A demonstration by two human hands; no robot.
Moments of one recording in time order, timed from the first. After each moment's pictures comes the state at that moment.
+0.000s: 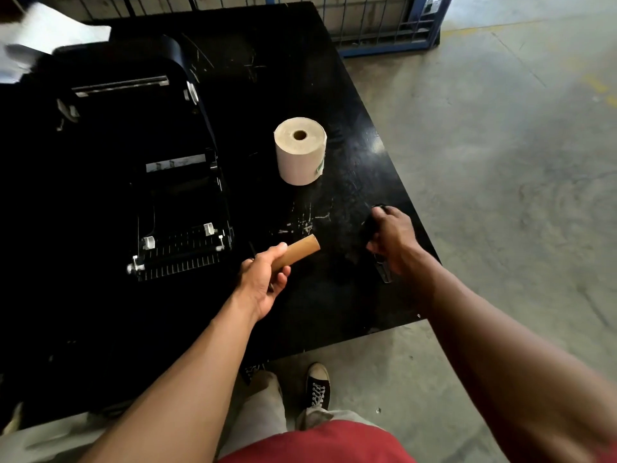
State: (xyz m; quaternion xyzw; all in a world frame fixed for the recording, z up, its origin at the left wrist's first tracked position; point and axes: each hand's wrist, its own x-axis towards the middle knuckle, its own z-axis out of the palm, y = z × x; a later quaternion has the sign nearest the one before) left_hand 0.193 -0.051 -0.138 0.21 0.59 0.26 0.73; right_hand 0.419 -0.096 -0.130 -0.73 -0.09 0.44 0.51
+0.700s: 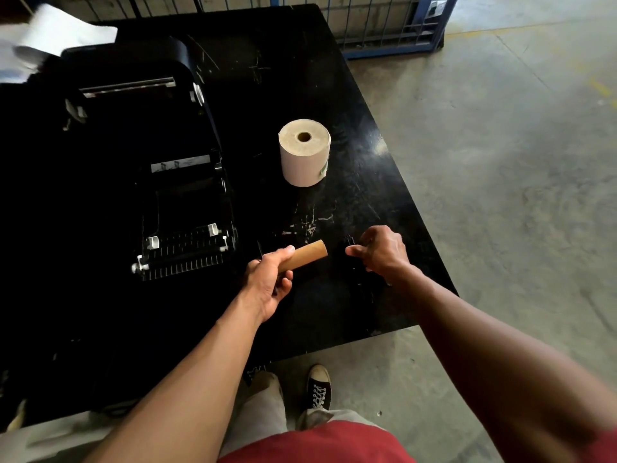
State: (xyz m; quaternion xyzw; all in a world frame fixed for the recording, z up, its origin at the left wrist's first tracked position) left_hand 0.194 -0.052 -0.139 0.25 0.60 0.23 0.72; right_hand 0.408 -0.104 -0.152 -0.87 -0.30 0.33 0.21
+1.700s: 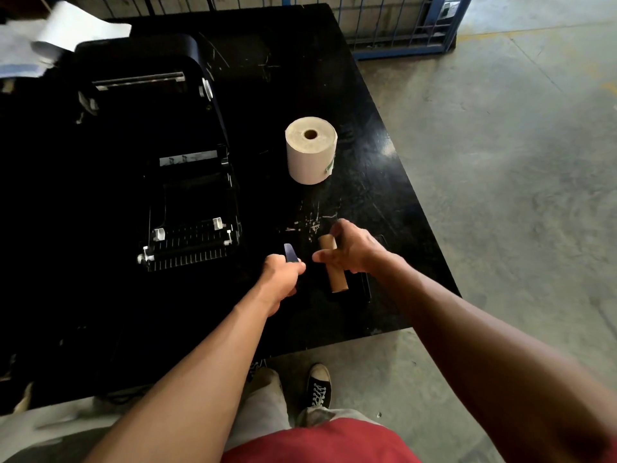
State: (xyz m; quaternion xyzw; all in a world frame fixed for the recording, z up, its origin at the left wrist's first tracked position) left_hand 0.210 -0.060 -0.139 0.46 0.65 0.10 0.60; right_hand 0.370 -0.082 -0.121 -0.79 -0.43 0.42 0.11
